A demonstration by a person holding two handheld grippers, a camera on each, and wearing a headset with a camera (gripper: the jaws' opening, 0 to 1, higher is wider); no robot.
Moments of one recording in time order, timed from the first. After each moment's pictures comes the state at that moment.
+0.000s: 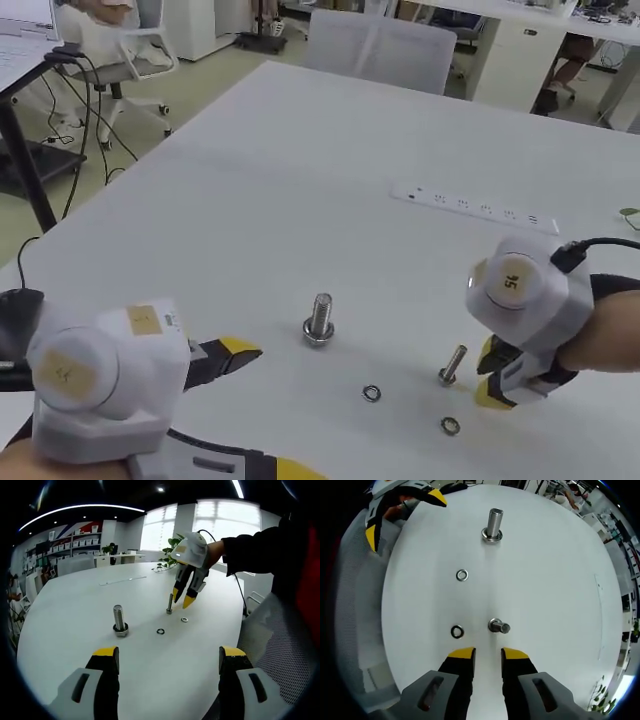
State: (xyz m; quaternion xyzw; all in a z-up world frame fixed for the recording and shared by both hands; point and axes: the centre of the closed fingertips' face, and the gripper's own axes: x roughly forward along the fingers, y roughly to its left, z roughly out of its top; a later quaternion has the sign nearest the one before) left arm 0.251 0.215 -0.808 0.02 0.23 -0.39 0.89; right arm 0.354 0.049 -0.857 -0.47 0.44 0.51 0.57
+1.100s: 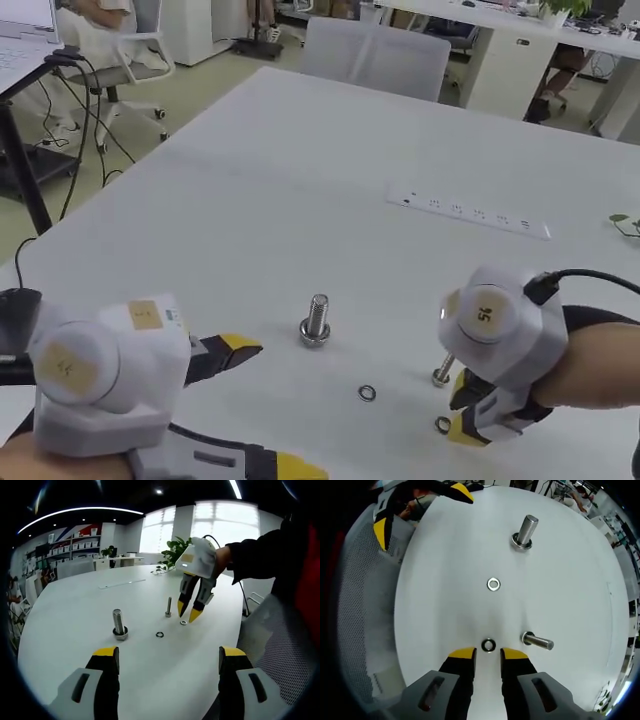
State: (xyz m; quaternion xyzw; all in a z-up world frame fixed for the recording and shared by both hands) left arm 0.249 0.215 -0.800 0.02 0.22 -0.40 0.89; right arm 0.312 0.070 -0.868 -0.47 0.44 0.54 0.55
